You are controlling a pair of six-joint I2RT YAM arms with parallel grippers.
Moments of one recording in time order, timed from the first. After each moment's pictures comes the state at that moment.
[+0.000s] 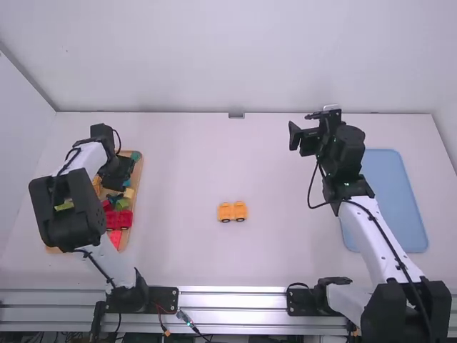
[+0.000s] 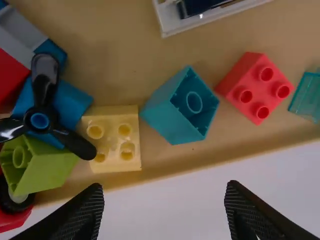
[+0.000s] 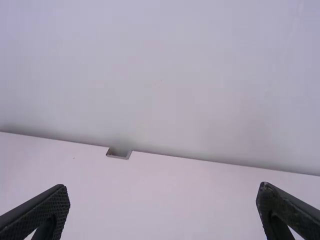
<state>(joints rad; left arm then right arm) 0.34 1.88 1.29 -0.80 0.00 -1.07 0.09 1.27 0.85 0.18 -0.17 0.00</state>
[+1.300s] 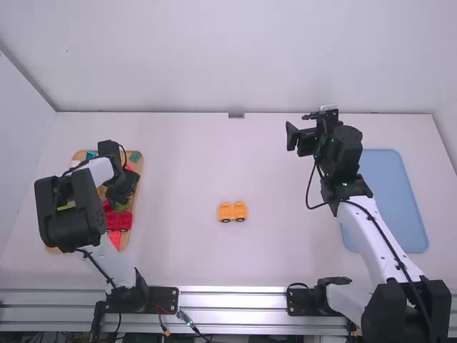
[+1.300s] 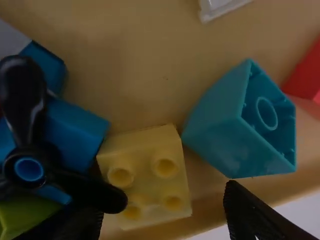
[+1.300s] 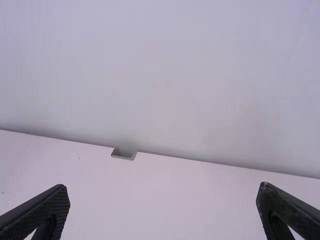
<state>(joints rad) 0.34 1.88 1.07 -0.56 -0.05 -0.95 0.11 1.27 0.85 0.18 -0.17 0.00</state>
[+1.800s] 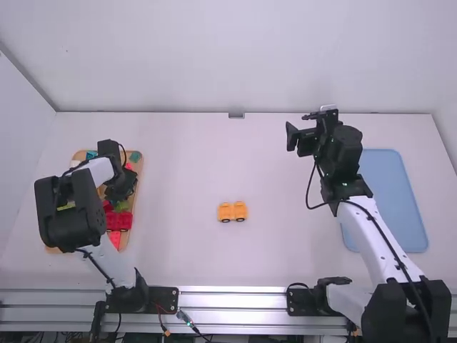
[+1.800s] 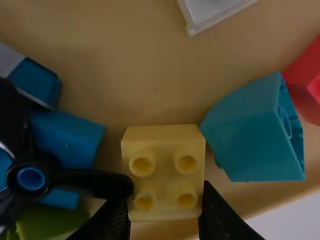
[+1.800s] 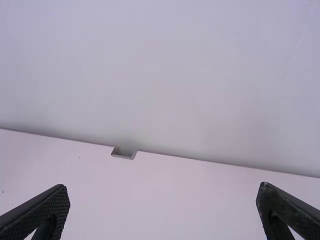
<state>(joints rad) 0.34 1.88 1.07 -0.54 -0.06 -0.91 0.11 1.27 0.85 0.17 -0.17 -0.01</state>
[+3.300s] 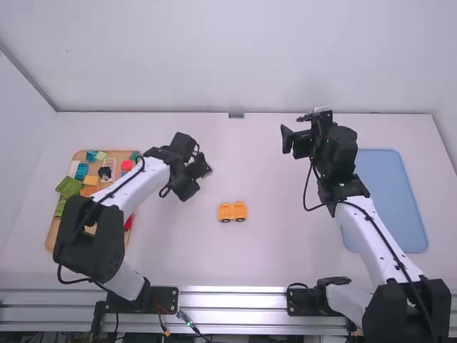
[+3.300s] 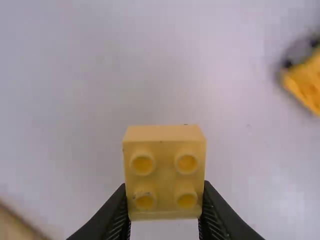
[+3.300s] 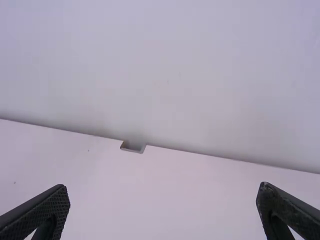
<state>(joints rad) -0.28 1.65 1.11 -0.81 0.03 0.56 0.14 1.27 0.85 0.15 -0.17 -0.01</state>
